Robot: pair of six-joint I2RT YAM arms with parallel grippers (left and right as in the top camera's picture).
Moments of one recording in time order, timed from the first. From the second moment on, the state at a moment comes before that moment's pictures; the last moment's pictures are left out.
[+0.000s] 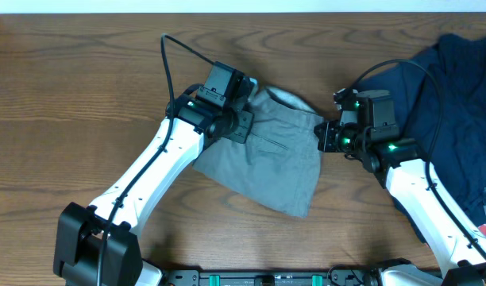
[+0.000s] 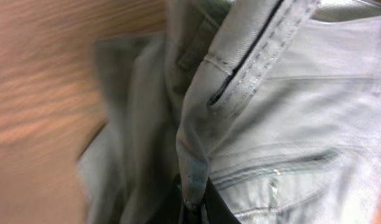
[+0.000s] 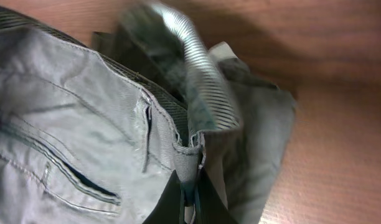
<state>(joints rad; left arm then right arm) -0.48 1.63 1.29 -0.76 0.10 -0.13 0.22 1.37 0.86 -0.38 -0.33 0.32</state>
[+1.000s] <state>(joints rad) -0.40 2.00 1.26 -0.49 -0.14 -0.43 0.23 1.65 0.86 -0.27 -0.05 0.32</state>
